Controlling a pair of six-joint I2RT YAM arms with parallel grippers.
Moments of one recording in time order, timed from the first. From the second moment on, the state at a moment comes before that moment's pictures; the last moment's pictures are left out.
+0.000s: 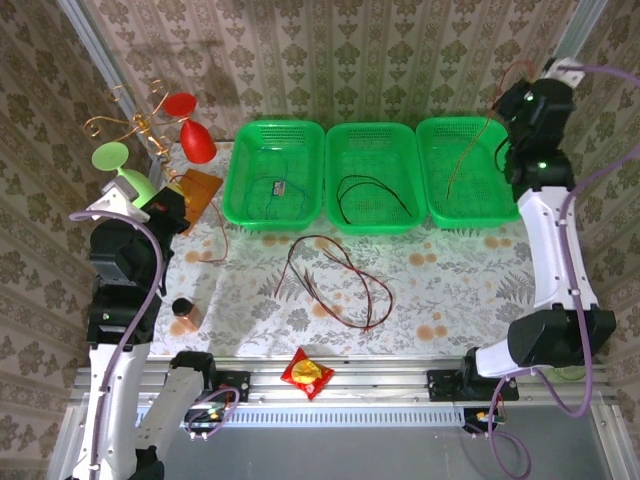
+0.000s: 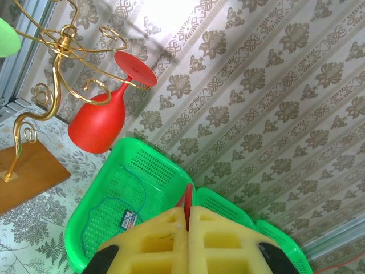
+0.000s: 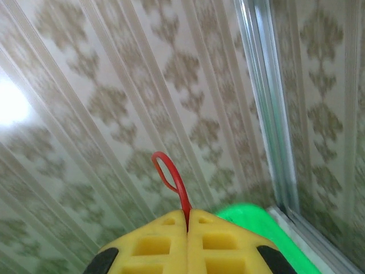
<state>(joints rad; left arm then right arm) -0.15 0.67 1.05 -0.43 -0.03 -0.70 -0.08 1.45 1.58 -0.23 0.31 0.33</state>
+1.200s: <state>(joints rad) -0.22 0.66 1.01 -0.44 -0.03 -0.73 -0.09 2.00 1.41 -0.41 0.17 0.36</state>
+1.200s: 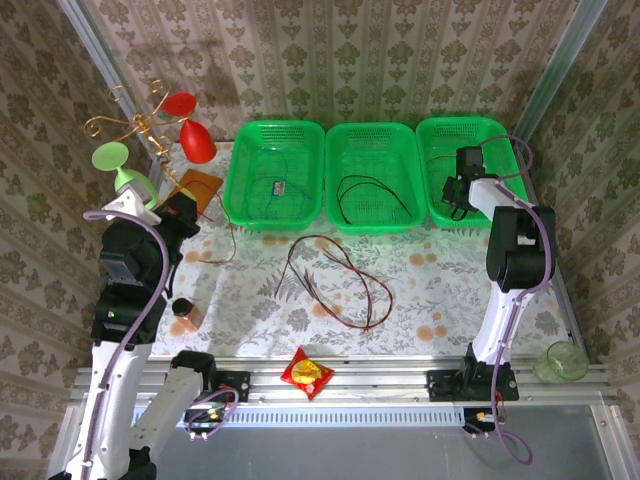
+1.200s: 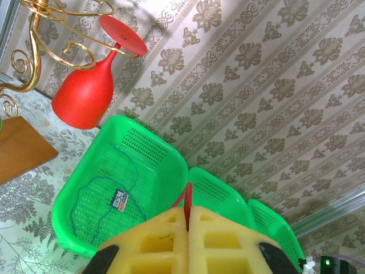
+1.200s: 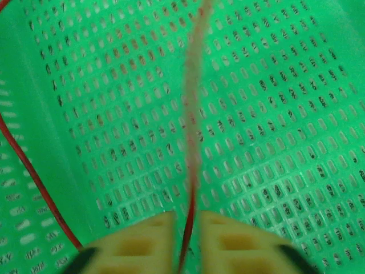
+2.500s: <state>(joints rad) -0.35 0.84 1.24 -0.41 0.09 -0.72 0.68 1.46 1.03 0.26 -0.27 0.08</state>
